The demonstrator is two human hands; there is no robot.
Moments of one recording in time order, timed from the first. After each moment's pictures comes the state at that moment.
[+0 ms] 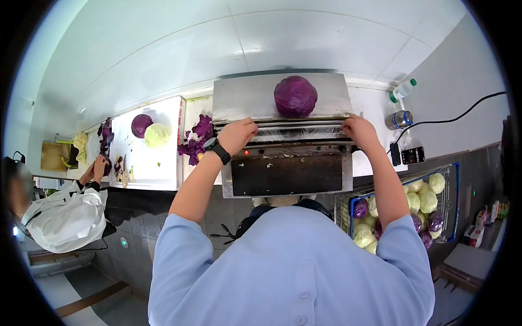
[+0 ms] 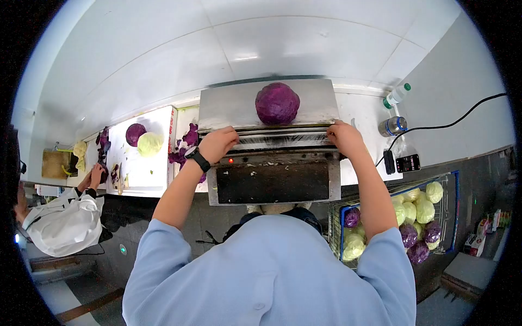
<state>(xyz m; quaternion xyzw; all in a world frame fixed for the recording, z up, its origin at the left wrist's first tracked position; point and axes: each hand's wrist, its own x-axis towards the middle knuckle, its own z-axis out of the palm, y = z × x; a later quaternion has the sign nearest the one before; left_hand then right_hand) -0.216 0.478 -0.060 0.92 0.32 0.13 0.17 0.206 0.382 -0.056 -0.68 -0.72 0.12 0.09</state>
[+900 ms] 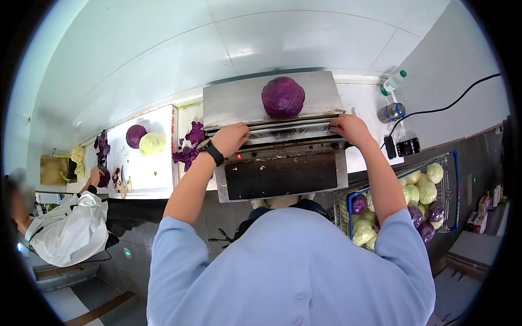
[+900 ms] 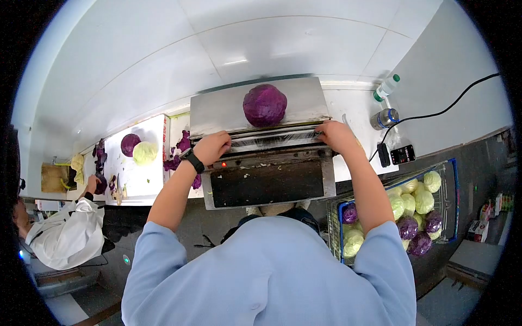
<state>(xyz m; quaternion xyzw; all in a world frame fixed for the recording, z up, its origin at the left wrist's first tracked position) -0.210 0.486 -0.060 0.93 0.31 0.08 0.19 0.208 0.377 -0.054 -0.65 -0.74 0.12 0.10</state>
